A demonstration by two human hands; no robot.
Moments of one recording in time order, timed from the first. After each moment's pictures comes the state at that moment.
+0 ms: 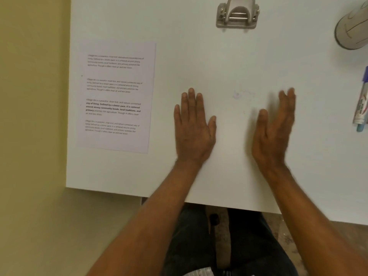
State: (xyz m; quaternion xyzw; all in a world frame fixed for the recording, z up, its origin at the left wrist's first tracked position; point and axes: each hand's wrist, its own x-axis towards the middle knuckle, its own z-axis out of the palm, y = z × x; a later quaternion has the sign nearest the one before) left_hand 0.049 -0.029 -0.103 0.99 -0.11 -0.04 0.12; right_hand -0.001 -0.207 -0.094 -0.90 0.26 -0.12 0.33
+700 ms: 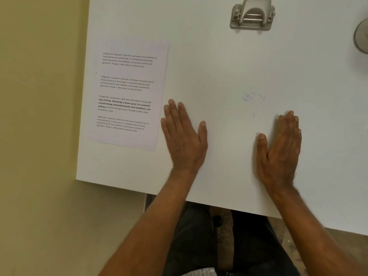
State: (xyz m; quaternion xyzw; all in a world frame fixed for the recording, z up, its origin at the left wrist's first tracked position) left_hand 0.032 0.005 -0.098 0.99 0.03 -0.05 0.12; right_hand -0.044 -0.204 -0.096 -0.95 0.20 -0.04 0.25
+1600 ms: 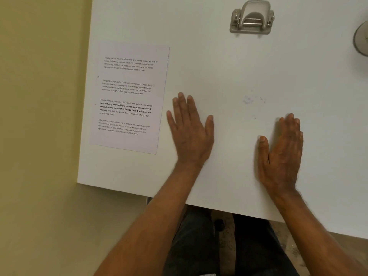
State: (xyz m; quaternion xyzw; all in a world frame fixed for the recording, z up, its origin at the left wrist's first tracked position) left_hand 0.054 -0.010 -0.098 0.99 -0.02 -0.04 0.10; right_hand -0.045 -0.203 -0.098 -0.95 0.20 -0.04 0.24
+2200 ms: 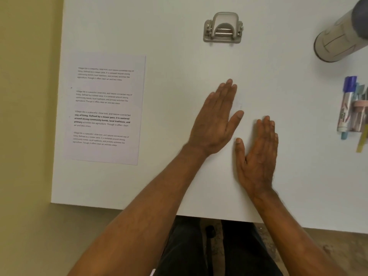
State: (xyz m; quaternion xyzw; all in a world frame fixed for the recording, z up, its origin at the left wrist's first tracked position) left_hand 0.092 -0.088 -0.085 0.90 -0.27 -0.09 0.33; right_hand -0.038 -0.197 -0.099 -0.94 0.23 -0.04 0.25
